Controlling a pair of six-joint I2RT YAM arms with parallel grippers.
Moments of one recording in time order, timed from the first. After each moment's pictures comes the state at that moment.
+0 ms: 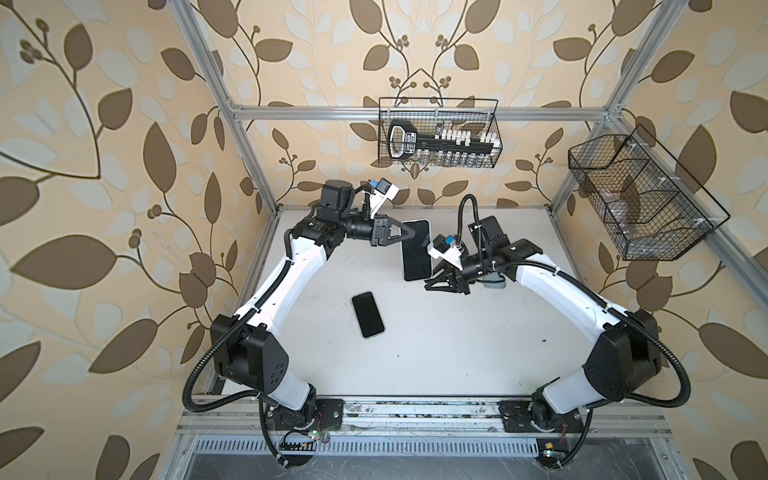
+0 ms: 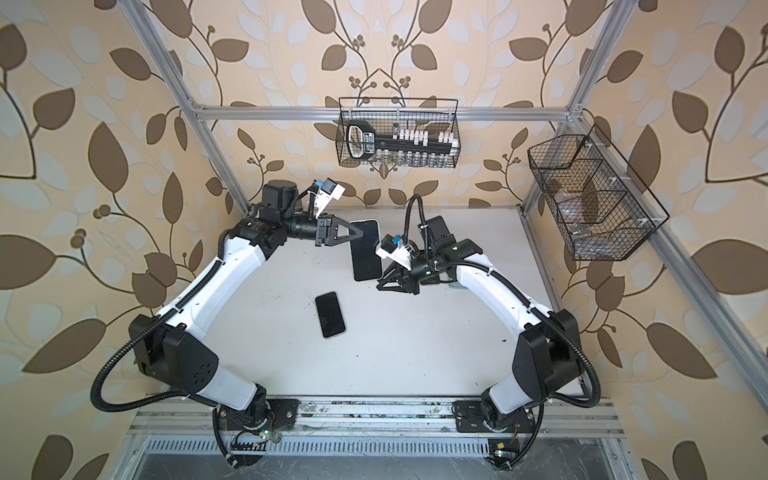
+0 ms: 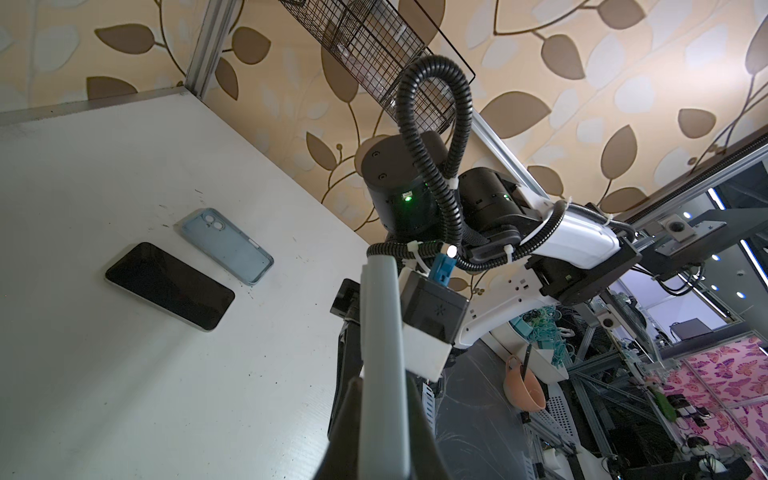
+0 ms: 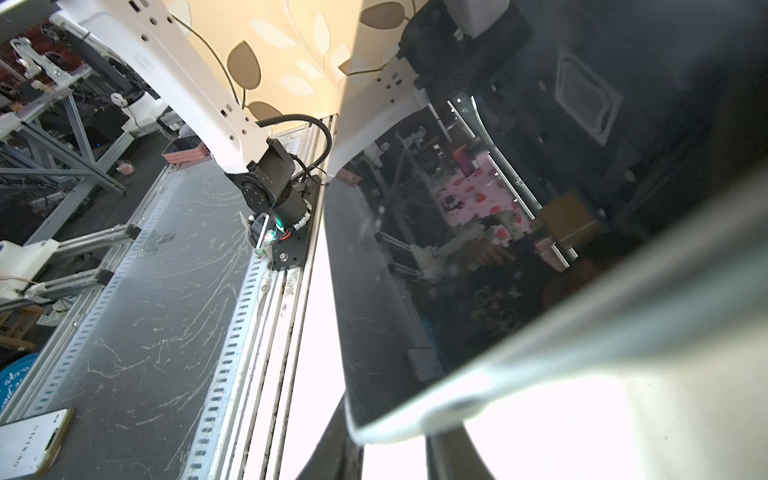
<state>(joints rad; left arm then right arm) -0.30 1.53 1.52 -0.45 1.20 -0.25 0.43 1.54 1.31 -0.72 -0.96 -0.57</state>
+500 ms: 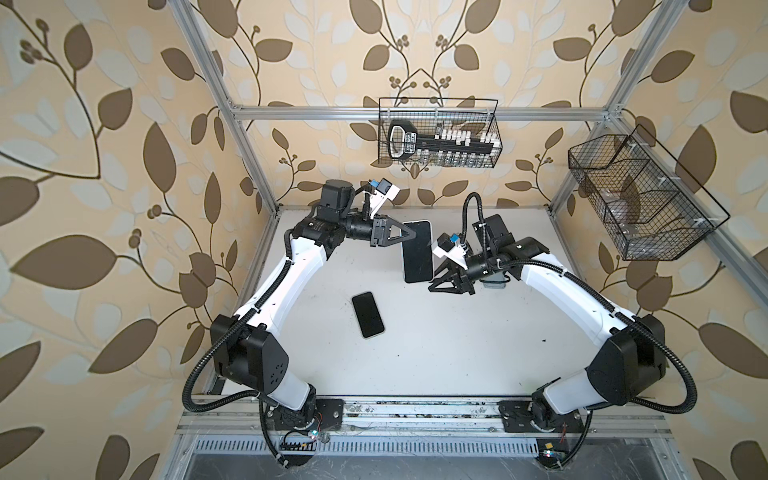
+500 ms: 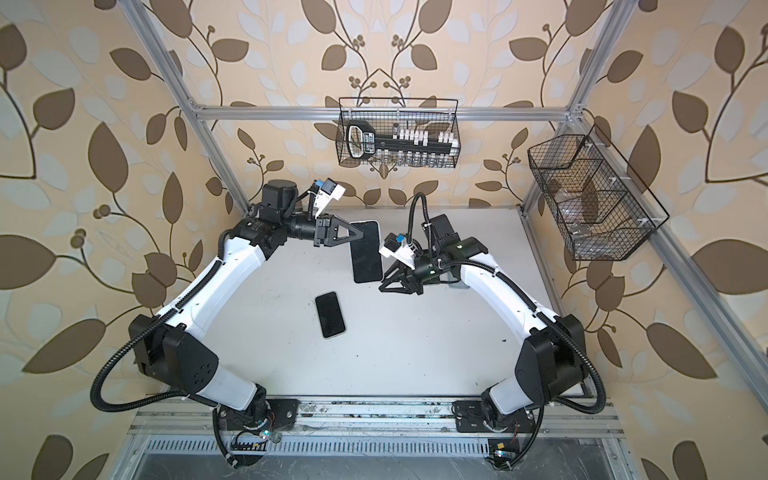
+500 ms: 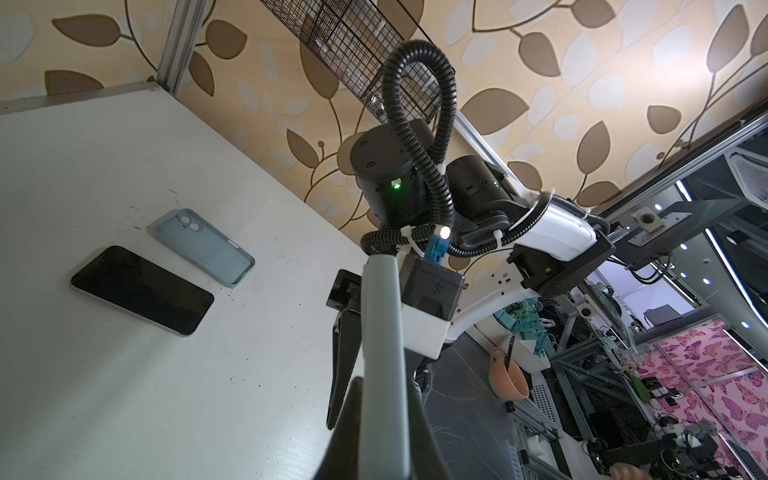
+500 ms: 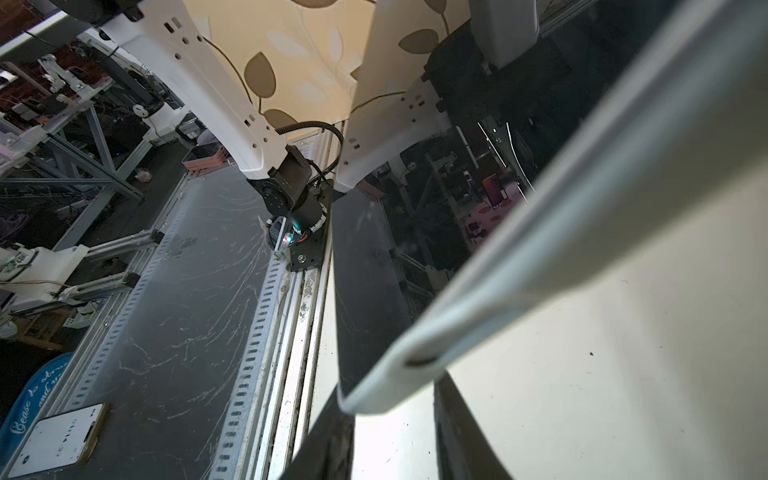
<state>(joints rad) -0.30 1.53 1.52 -0.44 1.25 -0.26 0.42 1.52 1.33 -0.80 -1.00 -0.58</state>
